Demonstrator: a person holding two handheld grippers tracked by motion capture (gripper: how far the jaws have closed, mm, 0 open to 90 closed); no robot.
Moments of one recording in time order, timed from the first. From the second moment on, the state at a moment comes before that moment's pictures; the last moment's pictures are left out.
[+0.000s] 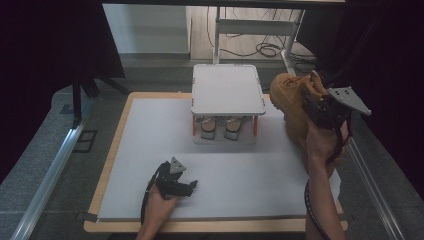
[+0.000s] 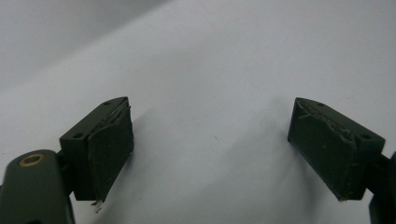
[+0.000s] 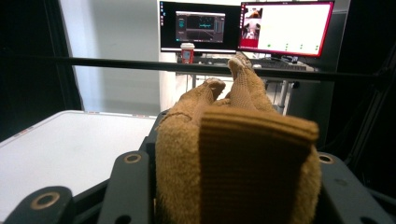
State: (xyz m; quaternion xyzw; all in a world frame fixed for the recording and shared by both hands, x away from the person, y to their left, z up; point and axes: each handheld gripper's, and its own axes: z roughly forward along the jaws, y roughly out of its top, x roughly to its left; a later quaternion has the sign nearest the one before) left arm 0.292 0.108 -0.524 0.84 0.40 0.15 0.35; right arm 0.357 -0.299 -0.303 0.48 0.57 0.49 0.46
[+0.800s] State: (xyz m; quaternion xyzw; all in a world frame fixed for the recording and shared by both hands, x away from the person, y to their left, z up) left arm 0.292 0.108 -0.524 0.84 0.40 0.15 0.35; right arm 0.367 -0.255 -0.284 0.44 0.58 0.52 0.45
